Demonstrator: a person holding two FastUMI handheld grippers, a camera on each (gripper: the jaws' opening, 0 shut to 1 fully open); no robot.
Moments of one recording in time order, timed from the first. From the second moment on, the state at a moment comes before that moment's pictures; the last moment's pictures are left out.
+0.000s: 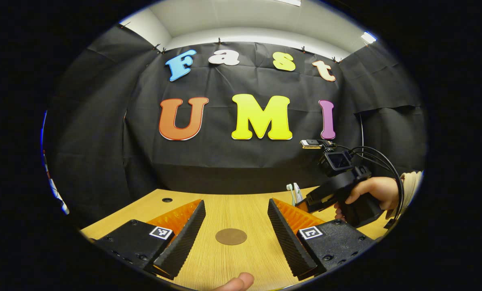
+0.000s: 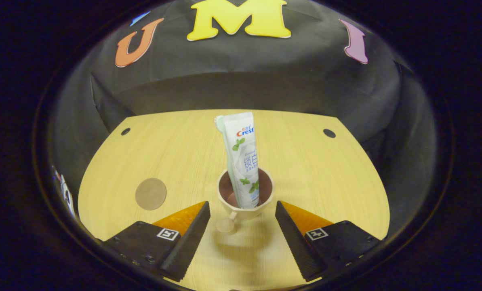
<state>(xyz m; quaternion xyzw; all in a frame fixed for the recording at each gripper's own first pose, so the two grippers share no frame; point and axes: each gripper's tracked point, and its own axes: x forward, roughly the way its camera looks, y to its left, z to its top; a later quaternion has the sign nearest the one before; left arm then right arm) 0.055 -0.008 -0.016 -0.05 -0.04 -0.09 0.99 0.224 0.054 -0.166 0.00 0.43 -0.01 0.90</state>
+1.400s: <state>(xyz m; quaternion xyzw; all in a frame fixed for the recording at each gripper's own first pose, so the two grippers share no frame) 0.057 0.039 -0.082 -0.06 0.01 -0.08 1.00 0.228 0.043 -0.222 0.07 0.60 -0.06 0.80</state>
